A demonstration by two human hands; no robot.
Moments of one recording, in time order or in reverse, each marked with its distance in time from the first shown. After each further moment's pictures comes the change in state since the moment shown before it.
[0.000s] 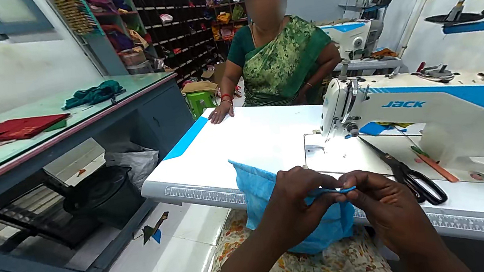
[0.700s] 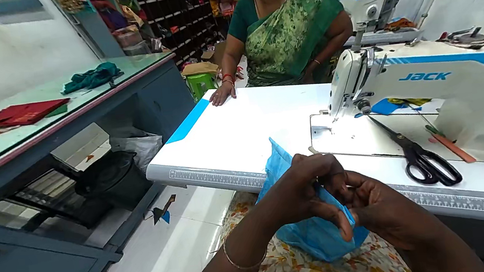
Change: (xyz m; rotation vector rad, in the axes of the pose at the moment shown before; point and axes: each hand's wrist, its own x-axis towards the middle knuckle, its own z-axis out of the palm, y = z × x) left_hand -0.002 -0.021 -0.004 -0.372 -0.255 0.099; right_hand -0.009 -0.002 0.003 0.402 -0.354 0.515
